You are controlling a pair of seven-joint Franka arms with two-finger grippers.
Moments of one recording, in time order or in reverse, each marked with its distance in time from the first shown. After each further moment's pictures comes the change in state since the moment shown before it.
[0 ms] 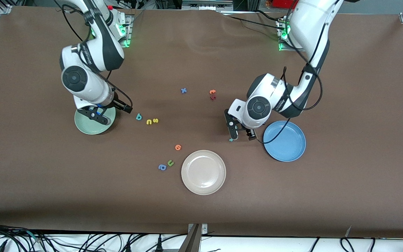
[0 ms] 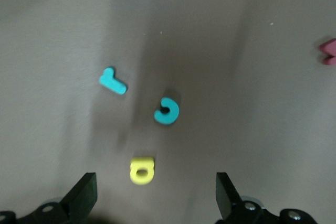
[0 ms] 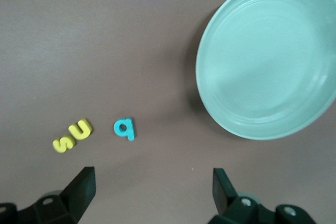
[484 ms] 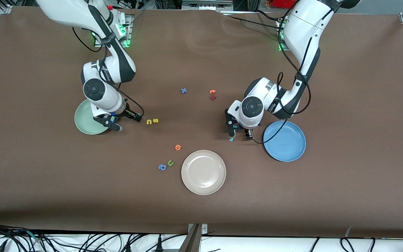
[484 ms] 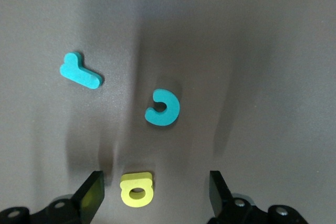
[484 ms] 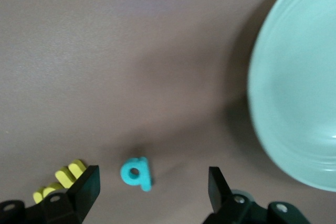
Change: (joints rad) left arm -0.005 0.020 0.003 -0.079 0.098 0.110 0.007; right arm -0.001 0.156 0.033 -0.043 0.002 0.286 0.057
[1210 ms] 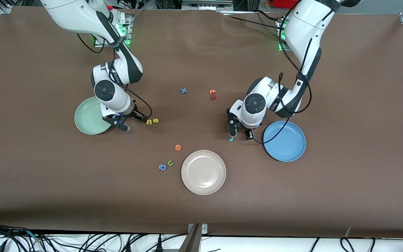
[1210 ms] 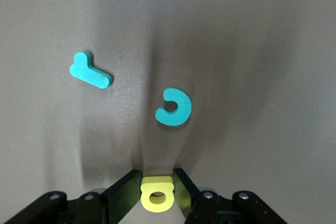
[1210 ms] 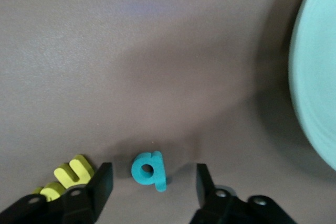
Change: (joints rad) left arm 0.005 -0.014 0.004 -0.058 0.027 0.110 0.005; right arm 0.000 0.042 0.030 -0.009 0.000 0.037 0.026
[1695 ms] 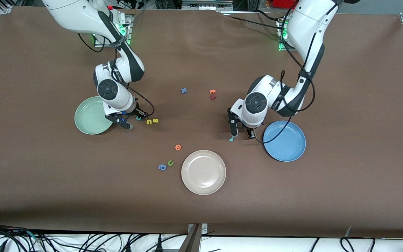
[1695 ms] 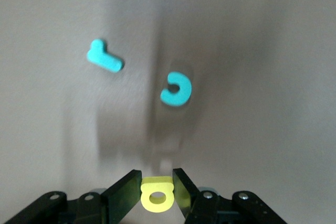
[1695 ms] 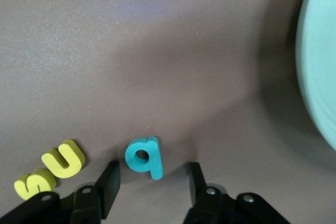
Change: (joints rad) left arm 0.006 -0.057 0.009 0.018 0.001 -0.110 0.000; right arm 0.000 0.000 0.014 -0.017 0.000 -0.002 0.000
